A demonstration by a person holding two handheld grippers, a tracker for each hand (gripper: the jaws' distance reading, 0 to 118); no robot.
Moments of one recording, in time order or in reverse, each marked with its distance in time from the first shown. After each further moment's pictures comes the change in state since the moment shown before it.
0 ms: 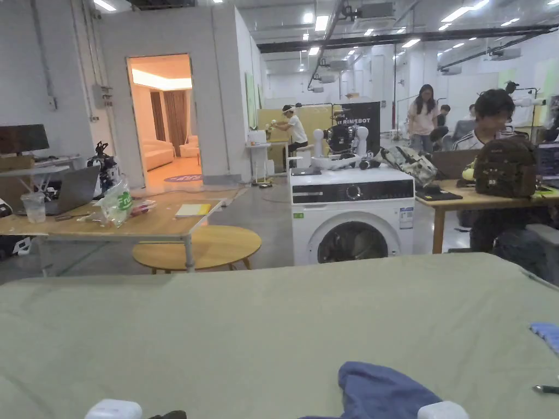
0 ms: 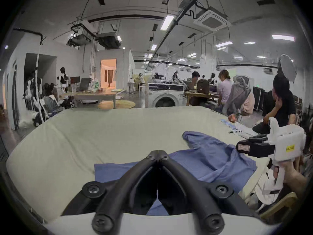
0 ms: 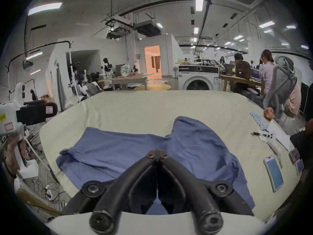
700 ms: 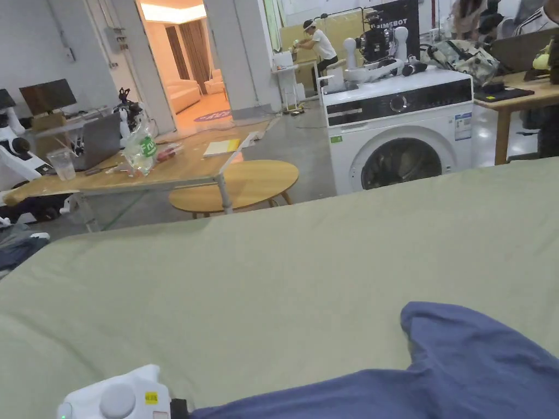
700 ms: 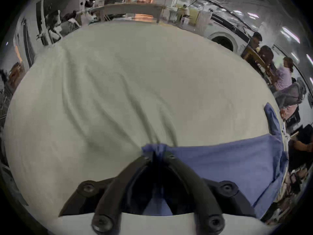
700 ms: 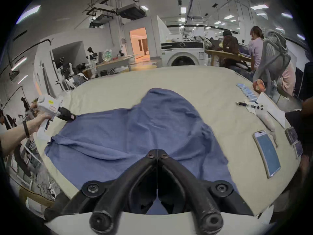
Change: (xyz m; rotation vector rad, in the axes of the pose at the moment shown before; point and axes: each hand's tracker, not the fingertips) left arm -0.178 -0.052 -0.229 -0.703 0.264 0.340; right arm 0.098 -0.029 -0.003 -0.193 -0.085 -0.106
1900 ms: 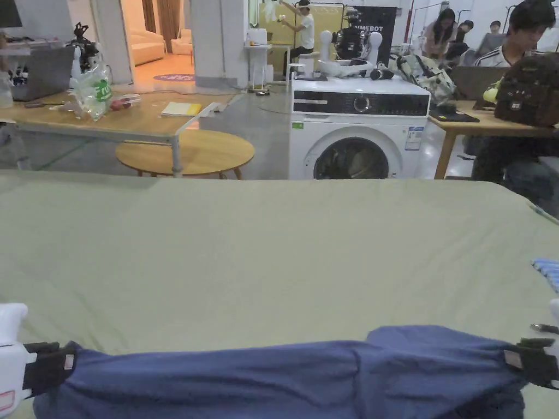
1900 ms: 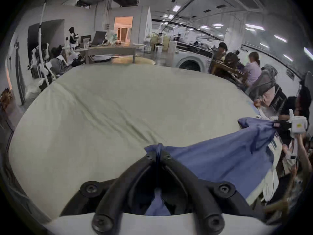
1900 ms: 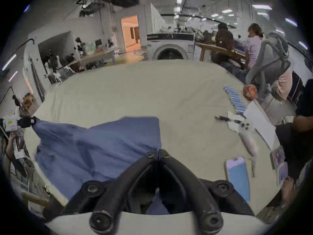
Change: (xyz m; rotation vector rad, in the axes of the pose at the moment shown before) left arm -0.010 -0.081 0.166 0.306 -0.147 -0.208; right arm 0.070 0.078 -0.001 -0.091 -0.086 0.022
